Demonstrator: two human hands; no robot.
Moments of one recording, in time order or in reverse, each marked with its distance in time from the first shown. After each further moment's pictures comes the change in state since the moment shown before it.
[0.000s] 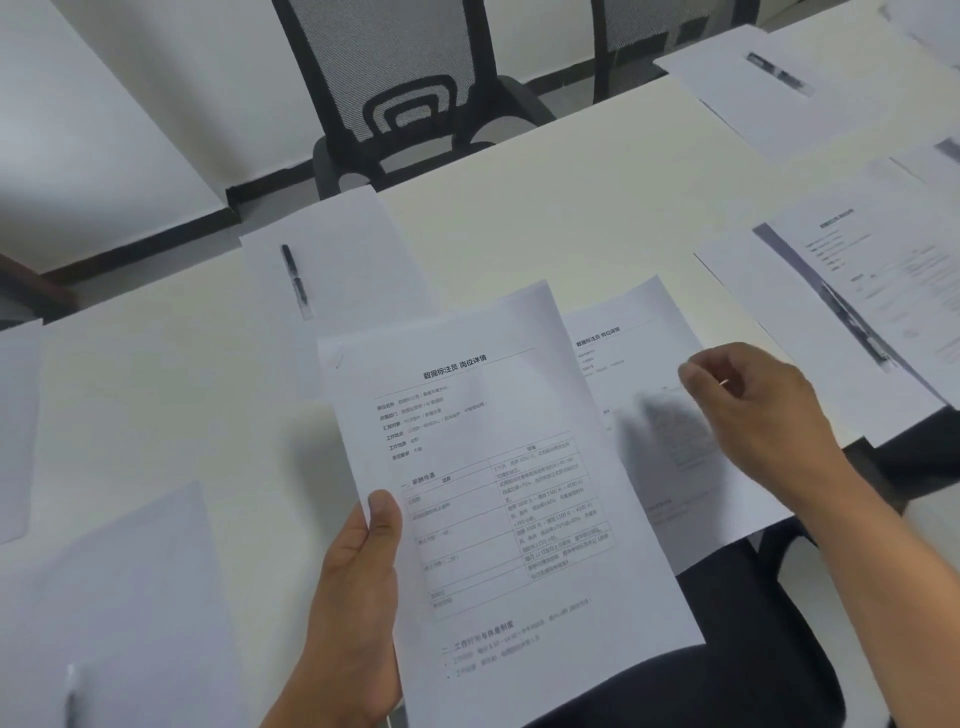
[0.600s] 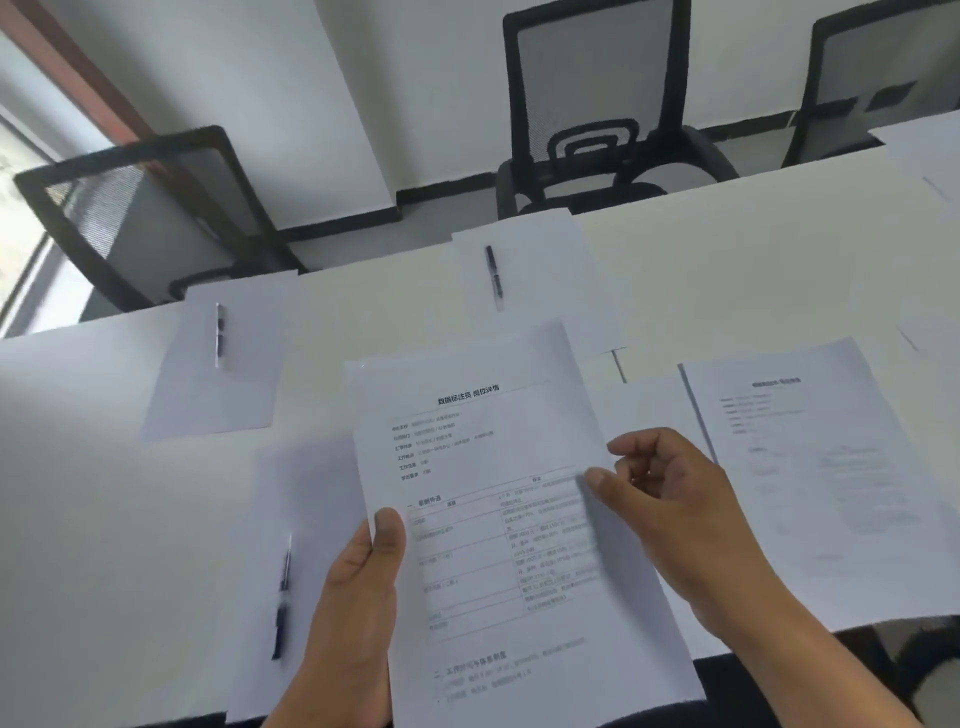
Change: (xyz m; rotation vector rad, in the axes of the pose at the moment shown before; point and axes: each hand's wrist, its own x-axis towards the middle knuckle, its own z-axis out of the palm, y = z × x) left_hand -0.064 0.035 -0.135 -0.048 0.244 0.116; right_hand -0.141 -0.145 0.116 0.485 -0.451 -0.017
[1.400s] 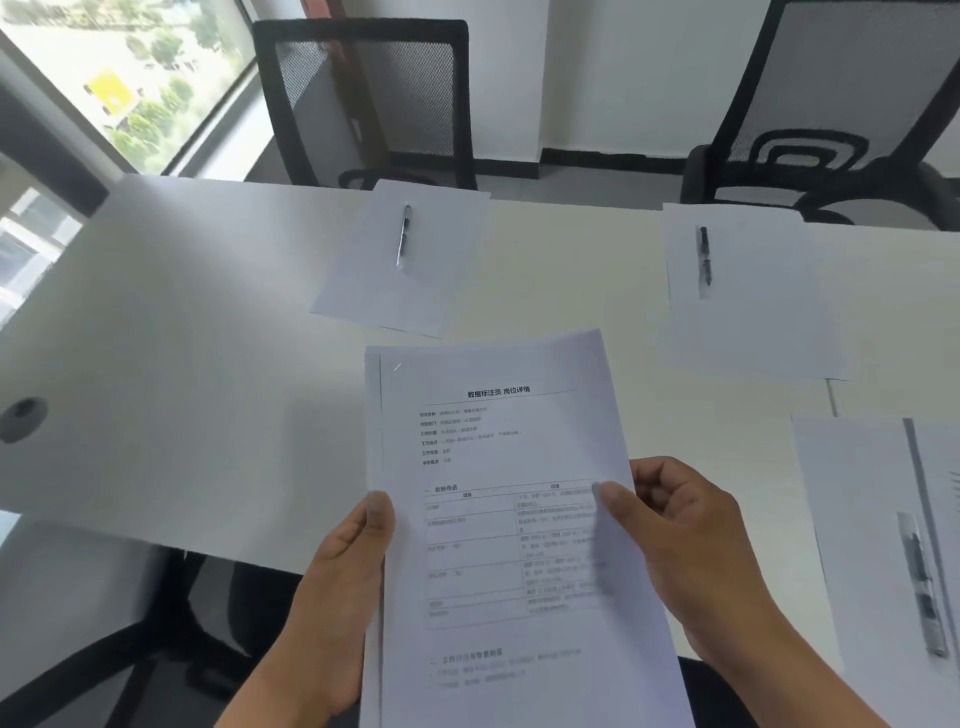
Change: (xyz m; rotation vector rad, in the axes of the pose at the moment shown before) left_hand -0.013 -0.003 -0.185 -0.182 0.154 -0.061; right_hand -0.037 -0.003 0.172 -0.095 -0.246 0.058
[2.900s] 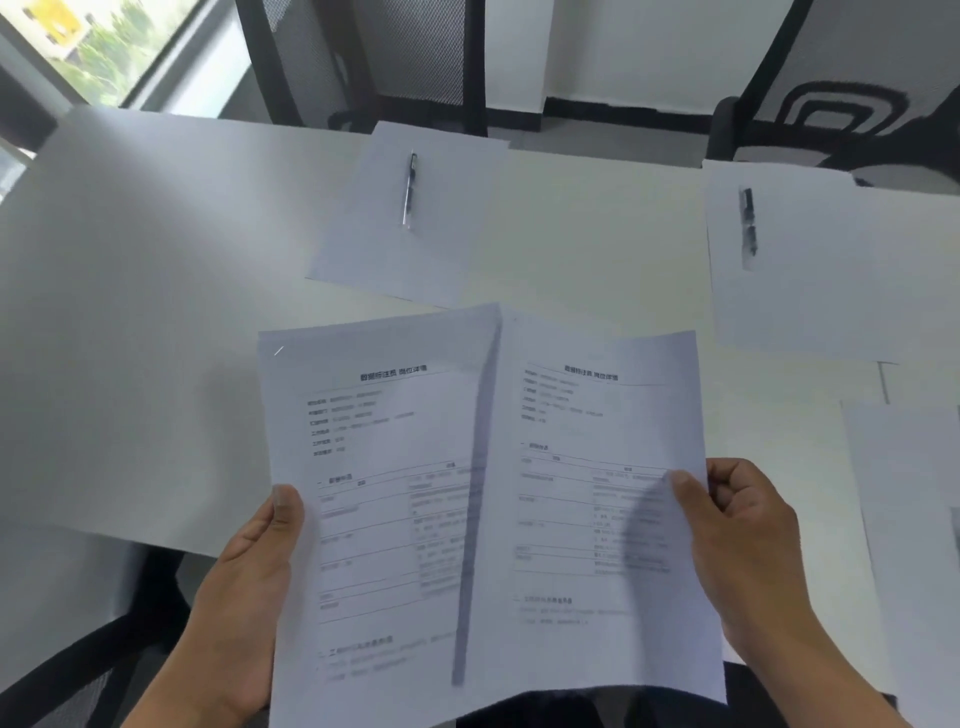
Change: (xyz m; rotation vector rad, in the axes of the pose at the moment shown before) left_hand 0.044 0.014 -0.079 -0.032 0.163 0.000; right_hand 0.033 0.040 0.014 -0.177 0.324 0.066
